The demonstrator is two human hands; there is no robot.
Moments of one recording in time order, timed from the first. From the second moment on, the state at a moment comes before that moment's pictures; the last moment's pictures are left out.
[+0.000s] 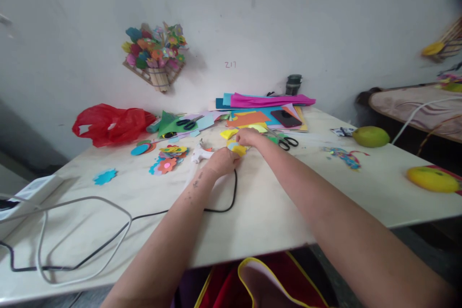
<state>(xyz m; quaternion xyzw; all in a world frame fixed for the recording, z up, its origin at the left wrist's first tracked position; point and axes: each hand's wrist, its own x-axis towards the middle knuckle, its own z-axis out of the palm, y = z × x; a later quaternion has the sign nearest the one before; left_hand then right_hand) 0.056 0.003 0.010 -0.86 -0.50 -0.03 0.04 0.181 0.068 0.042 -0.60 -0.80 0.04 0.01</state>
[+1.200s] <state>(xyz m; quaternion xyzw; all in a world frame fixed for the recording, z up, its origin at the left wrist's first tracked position) 0.057 0.002 0.010 -0.87 -0.49 -0.03 0.05 0.191 0.111 0.007 -0.50 -0.84 0.07 0.21</state>
